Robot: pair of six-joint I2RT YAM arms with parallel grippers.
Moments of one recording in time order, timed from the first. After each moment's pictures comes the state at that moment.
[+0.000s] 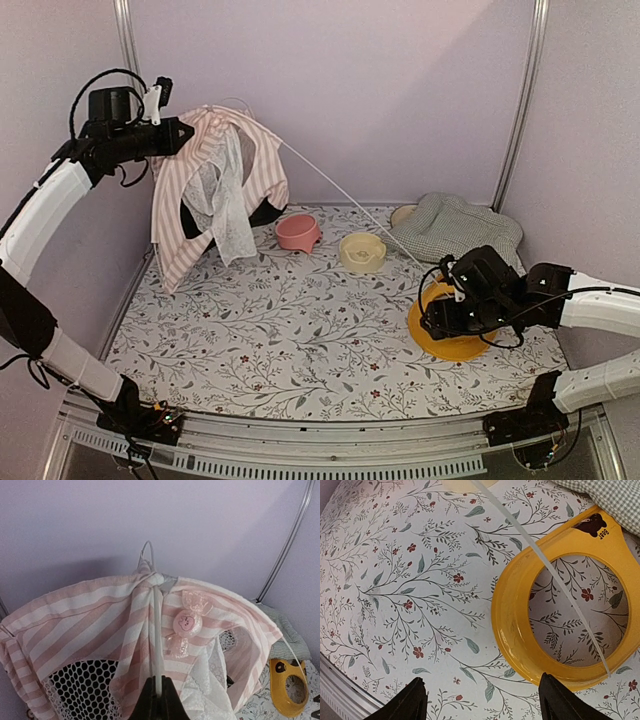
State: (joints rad) left arm -0.16 1.44 1.62 -0.44 0.26 -0.09; right arm 0.91 1.07 0.77 -0.67 0.22 0.63
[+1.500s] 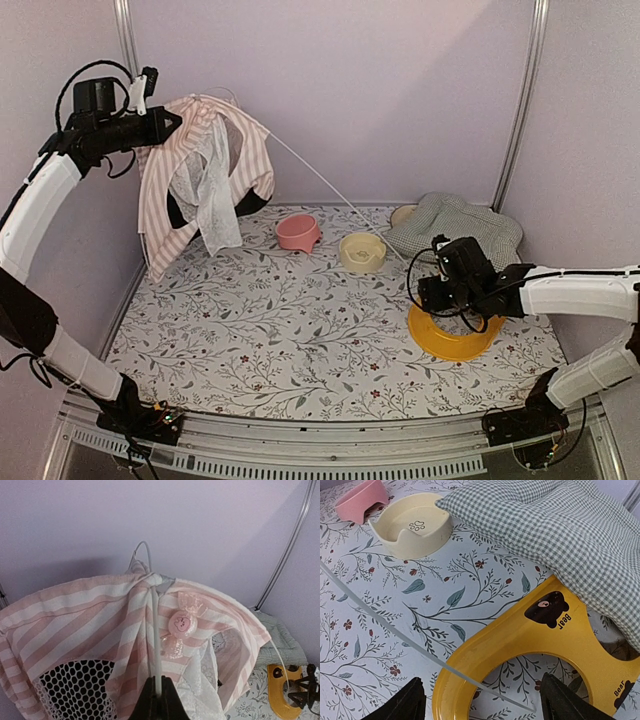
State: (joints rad) left arm -0.09 1.45 1.71 -0.50 0.33 -0.09; right arm 0.72 1.31 0.71 -0.23 0.42 0.37
